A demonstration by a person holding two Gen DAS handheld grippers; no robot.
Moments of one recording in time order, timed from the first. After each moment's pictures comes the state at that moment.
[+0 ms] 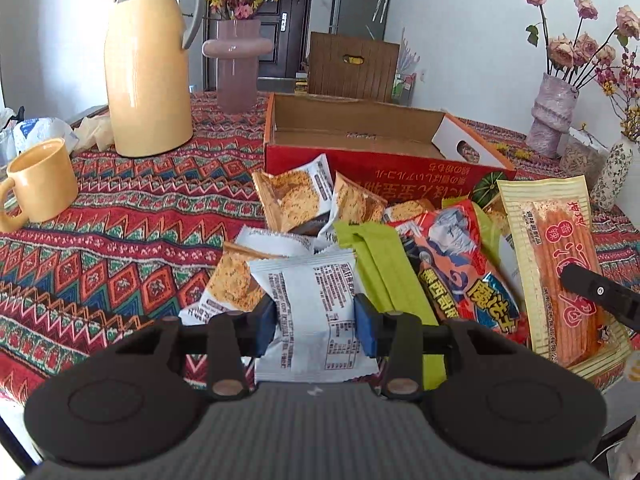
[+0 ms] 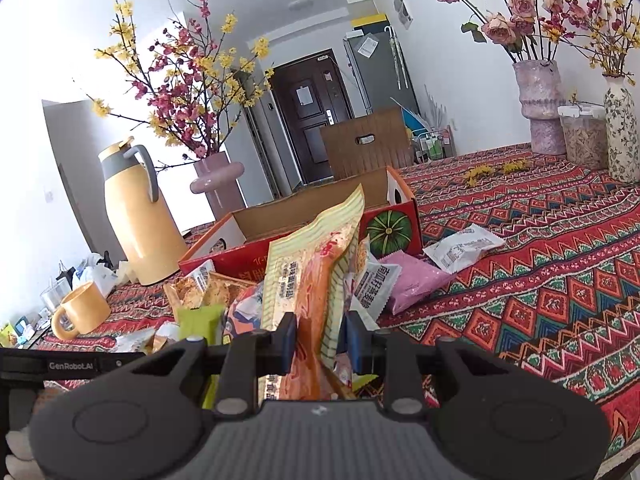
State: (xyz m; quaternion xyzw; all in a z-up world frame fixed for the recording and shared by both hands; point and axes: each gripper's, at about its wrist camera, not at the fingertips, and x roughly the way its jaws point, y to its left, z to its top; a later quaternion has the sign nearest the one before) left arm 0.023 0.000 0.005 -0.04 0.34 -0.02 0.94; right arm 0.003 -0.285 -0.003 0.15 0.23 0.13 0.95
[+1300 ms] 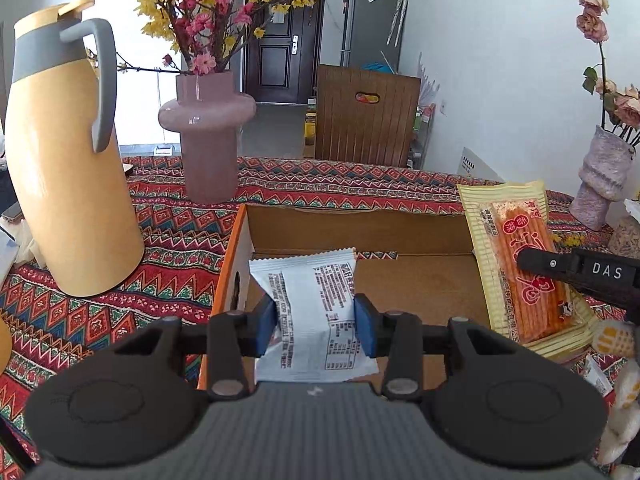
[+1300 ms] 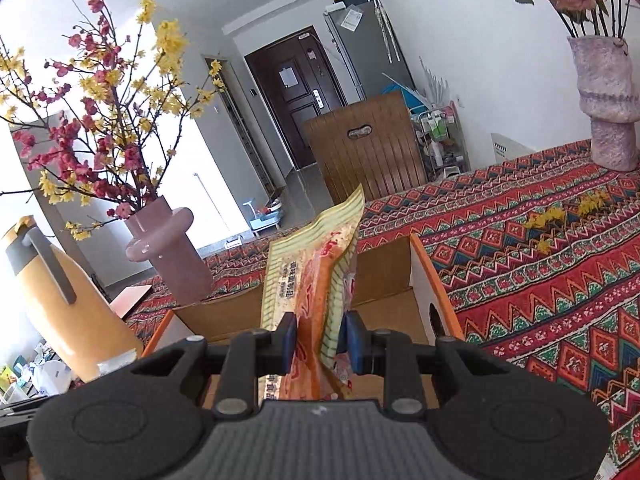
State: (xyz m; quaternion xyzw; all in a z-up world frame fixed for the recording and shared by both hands) left arm 0.242 -0.024 0.041 -0.04 0.31 0.01 0.95; right arm 0.295 -0.283 0.032 0.19 0.27 0.12 0.93
